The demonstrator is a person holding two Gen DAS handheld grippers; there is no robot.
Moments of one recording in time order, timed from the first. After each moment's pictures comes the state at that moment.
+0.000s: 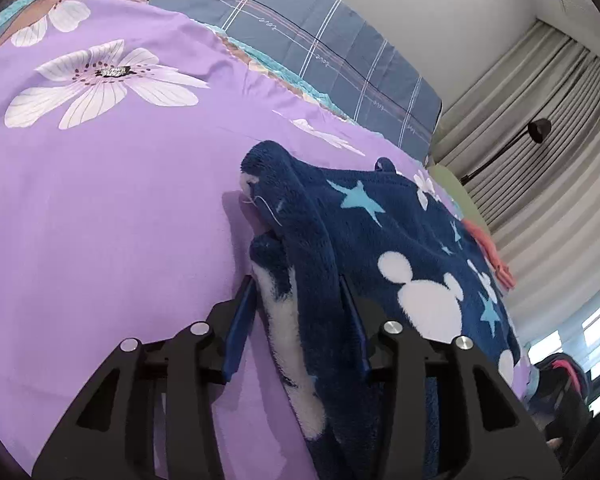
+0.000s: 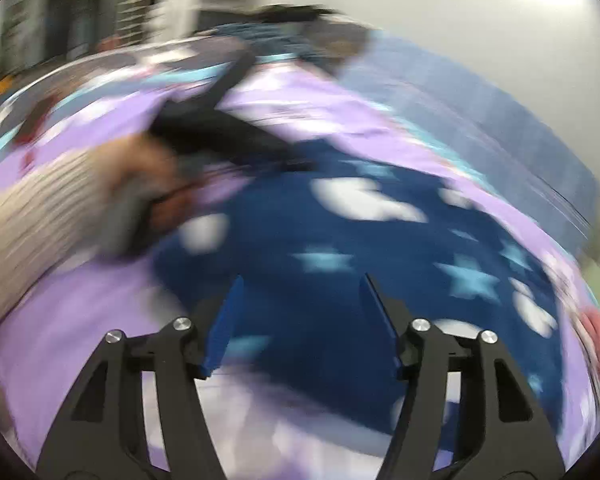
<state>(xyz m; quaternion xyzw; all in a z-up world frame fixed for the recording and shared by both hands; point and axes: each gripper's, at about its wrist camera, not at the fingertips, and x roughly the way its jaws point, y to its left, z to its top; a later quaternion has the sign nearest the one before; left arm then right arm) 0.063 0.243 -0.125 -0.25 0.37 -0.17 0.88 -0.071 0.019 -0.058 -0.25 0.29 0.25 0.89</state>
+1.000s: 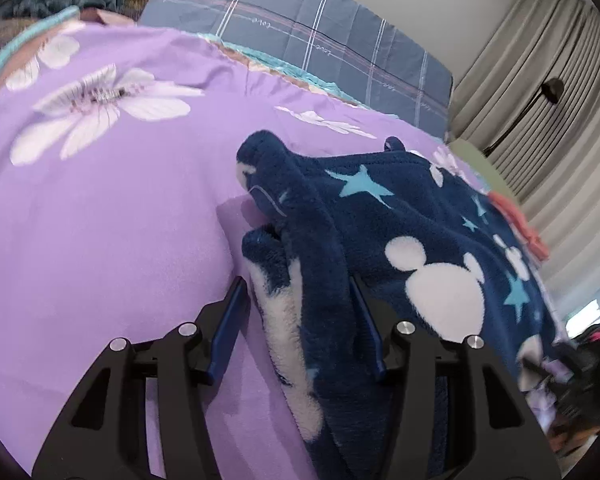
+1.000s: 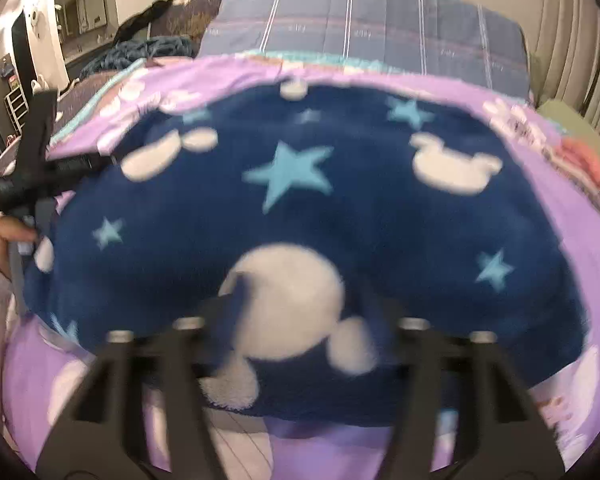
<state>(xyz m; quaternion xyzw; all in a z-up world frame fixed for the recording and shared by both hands) 0.065 0.218 -0.117 -0.16 0.38 -0.13 0.90 -0.009 -0.099 -0.074 -0.07 0.39 0.13 0.91</state>
